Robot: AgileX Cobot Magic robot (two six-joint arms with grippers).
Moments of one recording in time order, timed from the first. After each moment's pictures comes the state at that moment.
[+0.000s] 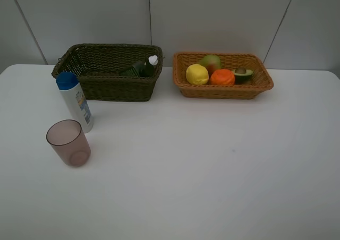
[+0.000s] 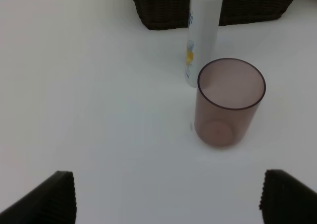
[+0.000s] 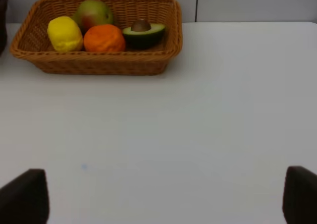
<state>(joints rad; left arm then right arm) -0.09 0.00 -0.41 -0.08 1.08 0.00 -0.06 0.00 -0.53 0.08 1.06 -0.13</state>
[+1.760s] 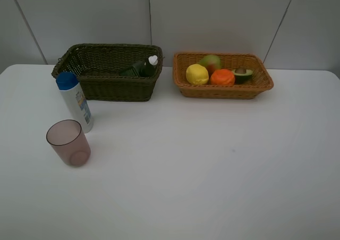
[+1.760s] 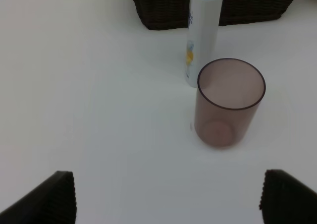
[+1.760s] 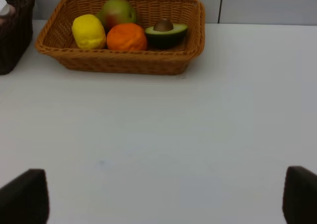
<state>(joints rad) -0.09 0.00 -0.41 -0.08 1.08 0.00 -0.01 0.00 -0.53 0.09 1.06 -0.13</state>
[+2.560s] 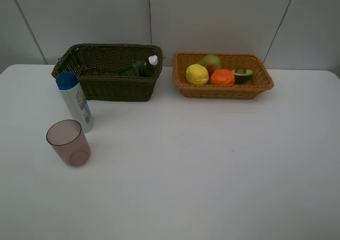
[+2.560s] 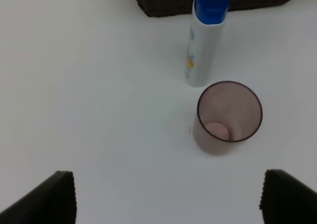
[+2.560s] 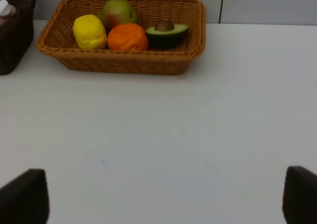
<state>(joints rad) -0.09 0.64 -0.78 -0.08 1.08 0.00 -0.01 0.00 -0.53 0.09 1.06 -0.13</state>
